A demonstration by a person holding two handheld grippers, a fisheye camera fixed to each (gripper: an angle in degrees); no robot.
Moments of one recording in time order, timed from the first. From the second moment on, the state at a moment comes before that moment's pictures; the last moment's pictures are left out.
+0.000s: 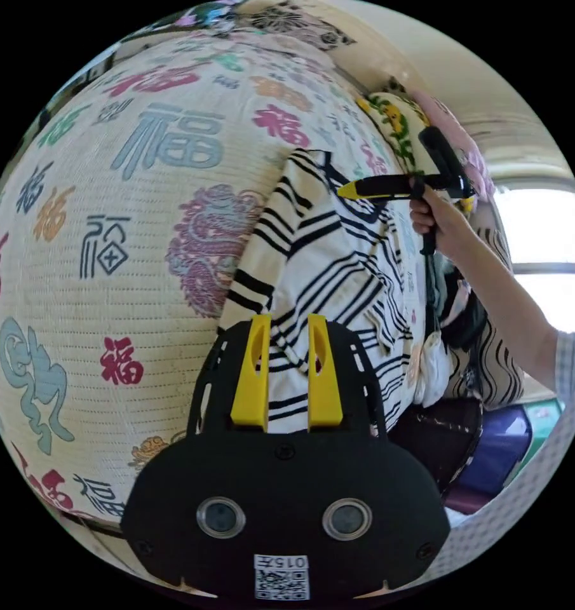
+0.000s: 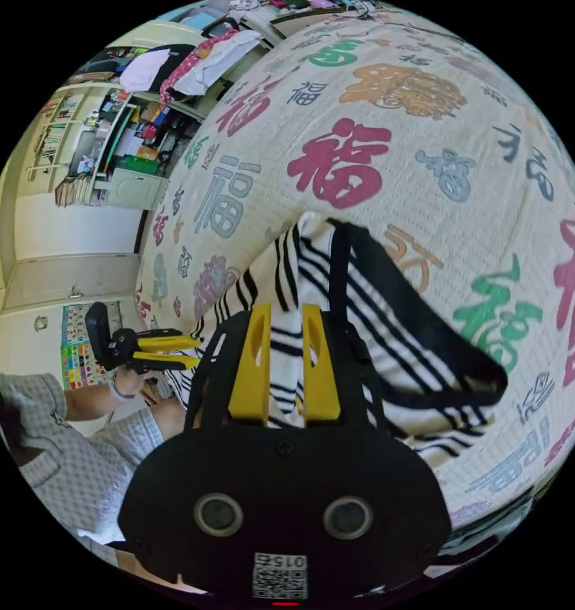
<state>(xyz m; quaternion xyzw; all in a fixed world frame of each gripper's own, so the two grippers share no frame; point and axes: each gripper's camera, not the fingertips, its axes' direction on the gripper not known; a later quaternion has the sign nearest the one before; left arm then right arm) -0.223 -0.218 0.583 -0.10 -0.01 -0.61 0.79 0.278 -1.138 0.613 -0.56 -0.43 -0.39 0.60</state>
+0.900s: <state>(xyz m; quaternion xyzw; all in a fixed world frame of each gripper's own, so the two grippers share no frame) -0.405 -0.381 0.608 -0.27 -0.02 -0.37 0.89 0.426 -1.129 0.691 -0.55 -0.29 -0.40 0.67</state>
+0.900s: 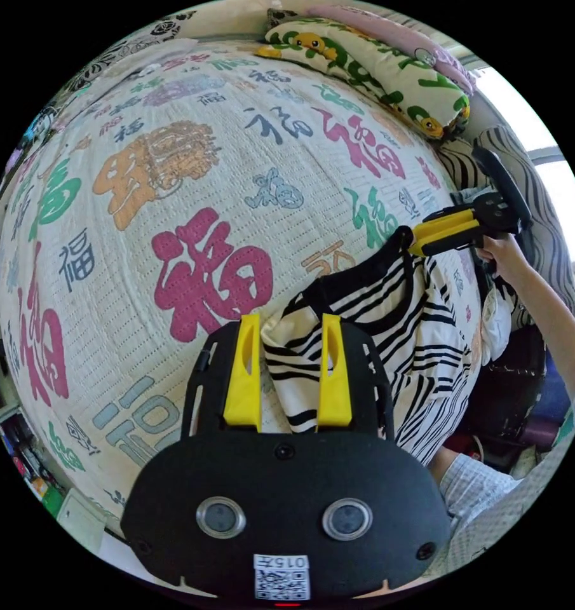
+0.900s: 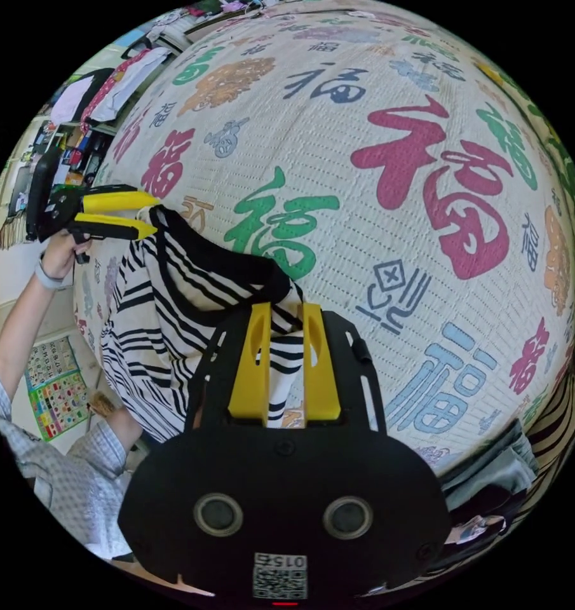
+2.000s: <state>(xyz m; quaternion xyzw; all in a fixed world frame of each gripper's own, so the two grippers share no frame) -0.247 -0.428 0.487 -0.11 -0.13 -0.18 0.97 0.558 -1.027 0.613 -0.33 -0.36 -0.41 0.77</state>
